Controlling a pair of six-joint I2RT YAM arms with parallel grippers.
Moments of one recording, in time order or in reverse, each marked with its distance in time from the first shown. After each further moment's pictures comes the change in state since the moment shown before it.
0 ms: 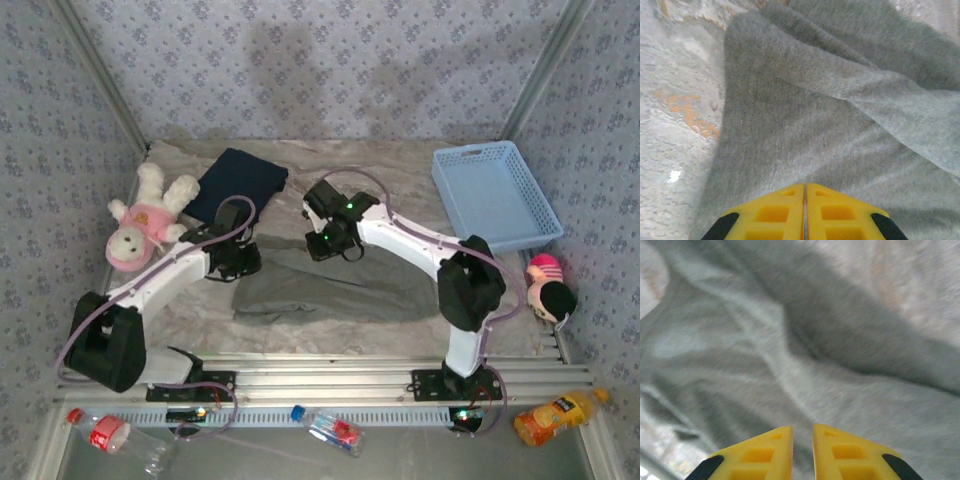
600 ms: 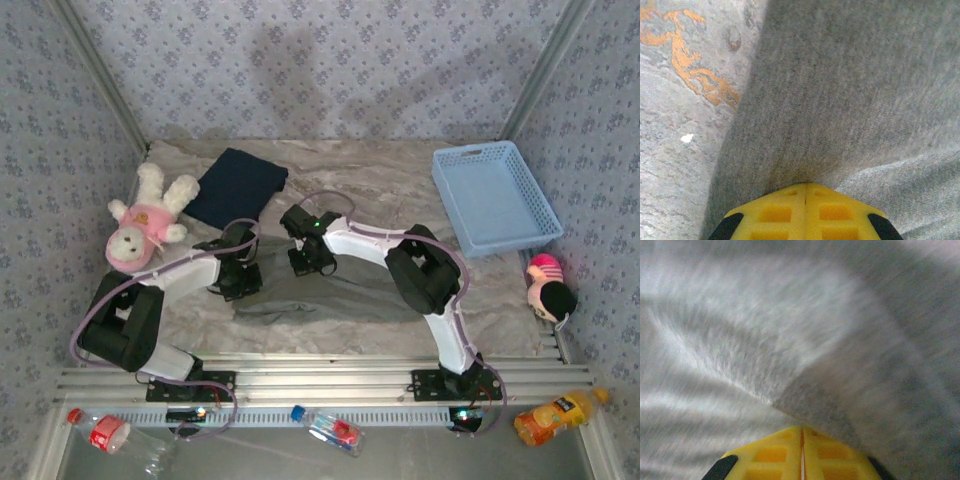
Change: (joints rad) left arm -0.003 0.090 -0.159 0.098 0.010 -0.046; right arm 0.042 0.290 0.085 0.126 0.116 0.132
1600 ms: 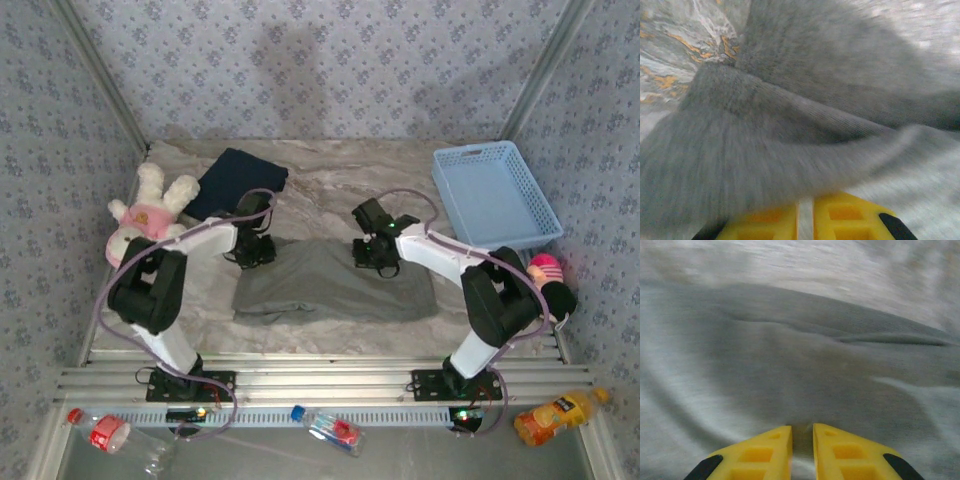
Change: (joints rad) left arm 0.012 0.283 0.330 -0.019 -0.004 0.069; right arm -0.280 -0.473 -0.528 0.080 0.037 0.105
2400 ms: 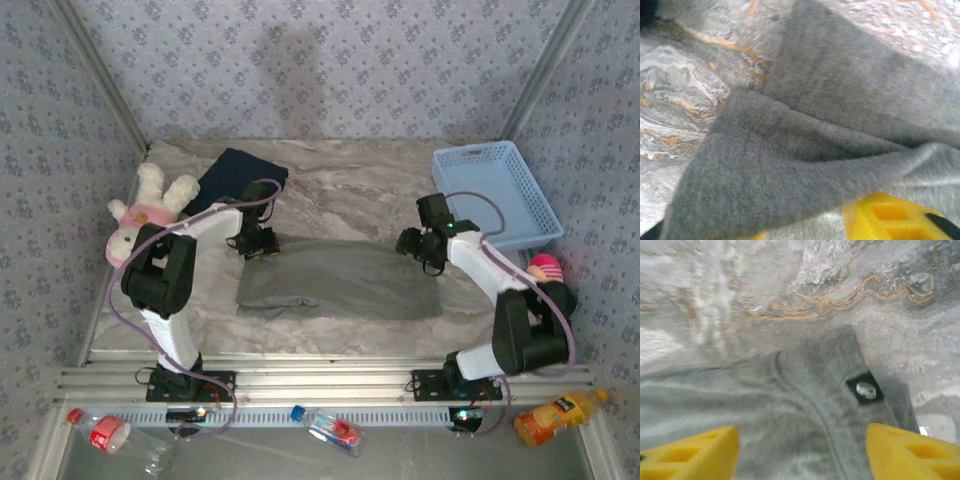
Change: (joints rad) left arm 0.019 0.087 0.170 -0.122 0.001 0.090; right arm -0.330 -0.267 -0.142 -0.016 0.013 -0.002
